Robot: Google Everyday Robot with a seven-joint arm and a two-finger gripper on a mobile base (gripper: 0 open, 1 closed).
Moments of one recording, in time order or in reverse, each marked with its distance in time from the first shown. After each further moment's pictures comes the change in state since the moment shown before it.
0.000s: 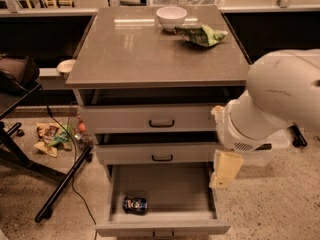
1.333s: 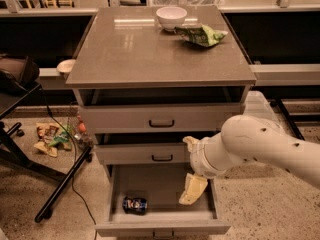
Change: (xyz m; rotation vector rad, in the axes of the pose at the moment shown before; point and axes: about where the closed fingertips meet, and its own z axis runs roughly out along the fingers) arm -0.025 0.020 0.153 -0.066 -0.264 -0.004
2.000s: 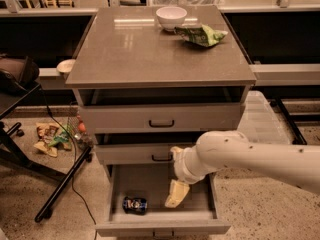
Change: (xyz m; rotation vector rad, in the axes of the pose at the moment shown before) arm 0.010 -0.002 0.091 -0.035 0.012 0.019
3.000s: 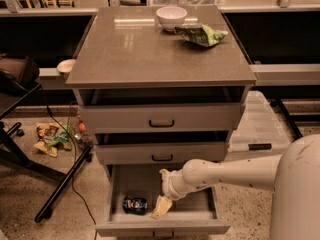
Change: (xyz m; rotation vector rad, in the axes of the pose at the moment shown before) arm 0.040 0.009 0.180 -0.082 -0.134 0.131
